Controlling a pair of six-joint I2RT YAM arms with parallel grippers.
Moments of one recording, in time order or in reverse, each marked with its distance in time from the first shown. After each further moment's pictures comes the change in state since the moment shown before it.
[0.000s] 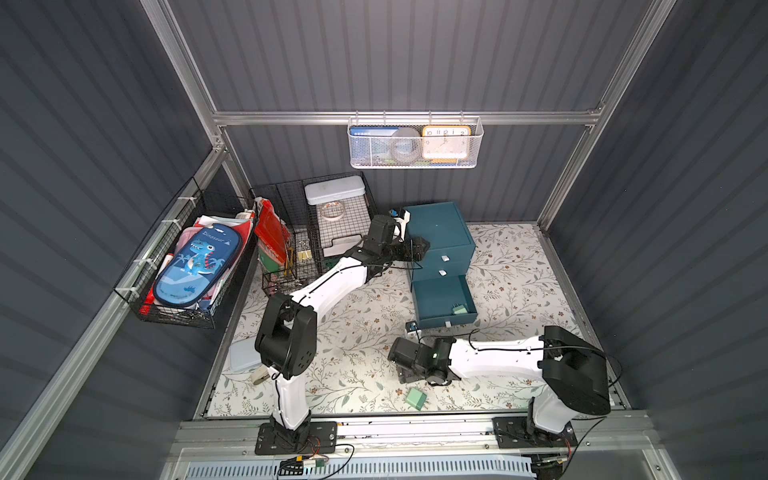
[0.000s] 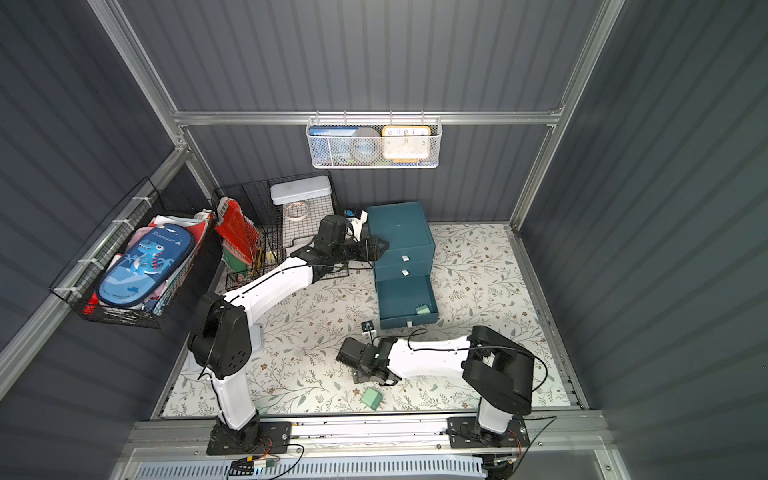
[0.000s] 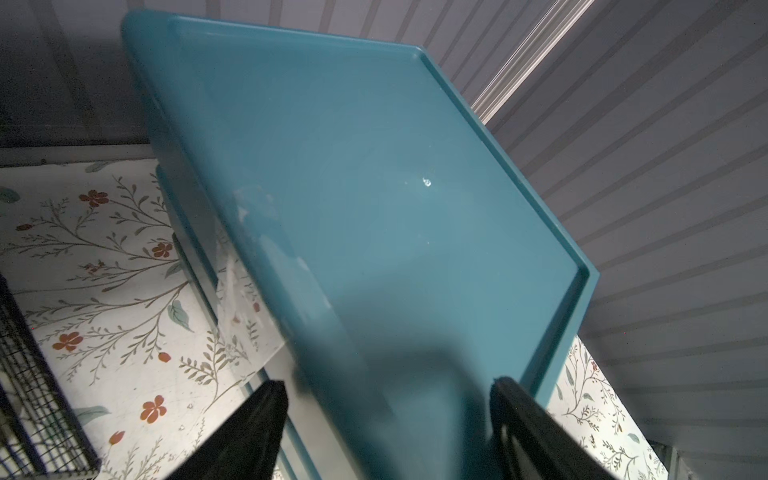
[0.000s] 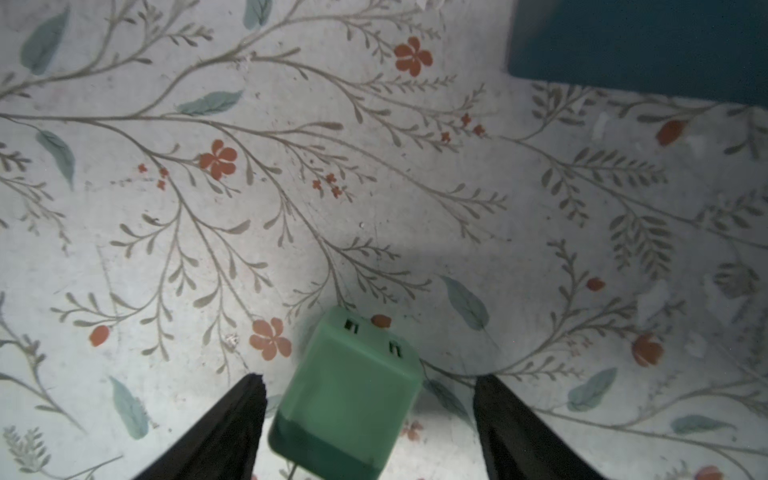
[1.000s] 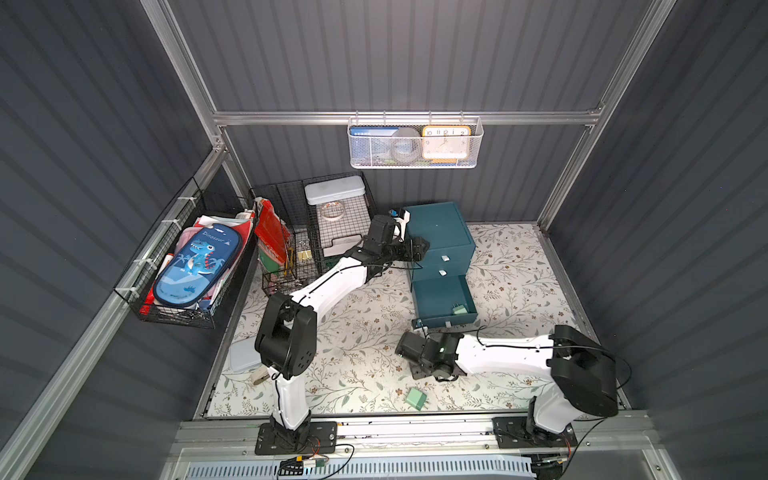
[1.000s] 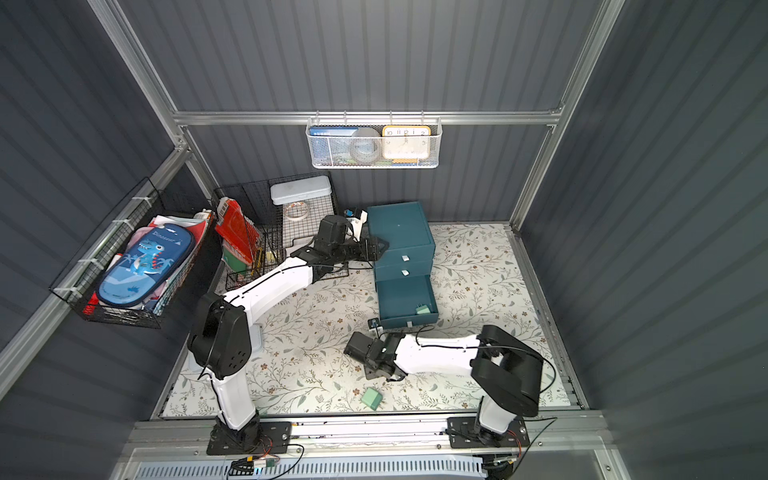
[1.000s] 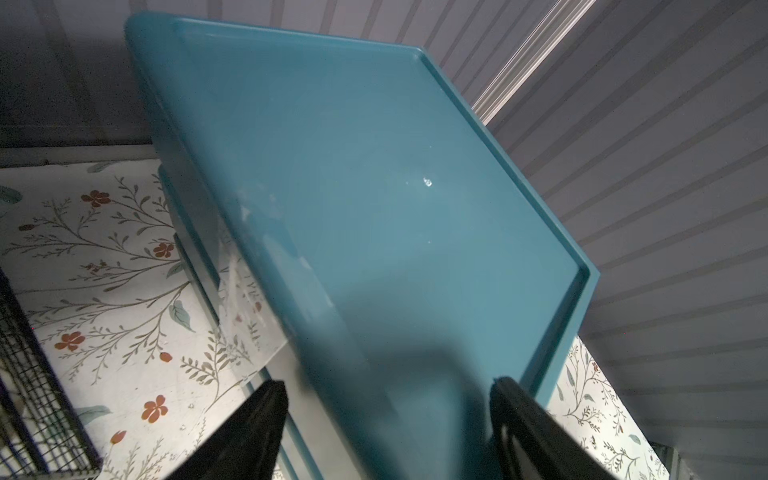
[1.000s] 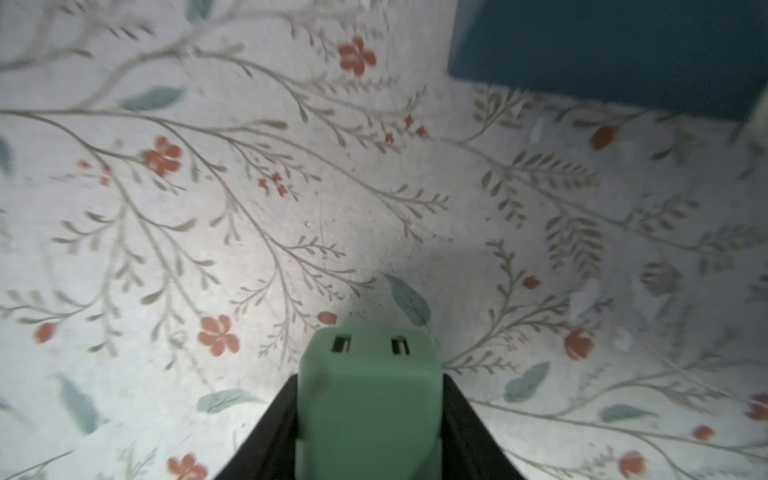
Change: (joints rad) left arm 0.000 0.000 0.000 0.000 -0.002 0.000; right arm -0.079 -0.112 -0.011 -0.047 -0.002 -0.093
